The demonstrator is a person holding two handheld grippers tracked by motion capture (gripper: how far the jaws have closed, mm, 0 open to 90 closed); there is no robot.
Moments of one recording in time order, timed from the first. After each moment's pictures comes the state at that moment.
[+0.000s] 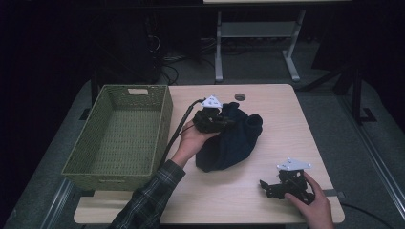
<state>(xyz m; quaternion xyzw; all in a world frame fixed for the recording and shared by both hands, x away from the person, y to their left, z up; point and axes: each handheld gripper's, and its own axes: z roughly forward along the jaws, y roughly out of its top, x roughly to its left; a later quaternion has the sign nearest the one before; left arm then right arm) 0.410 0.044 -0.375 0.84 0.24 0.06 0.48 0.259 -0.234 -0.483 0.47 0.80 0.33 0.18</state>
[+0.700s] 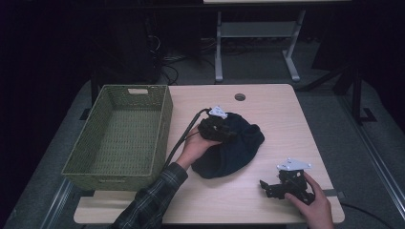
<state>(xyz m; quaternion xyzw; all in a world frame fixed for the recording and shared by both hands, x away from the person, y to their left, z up) 0.419 0.035 -0.414 0.87 0.25 0.05 0.43 0.259 -0.234 -0.483 0.47 0.80 0.33 0.18</state>
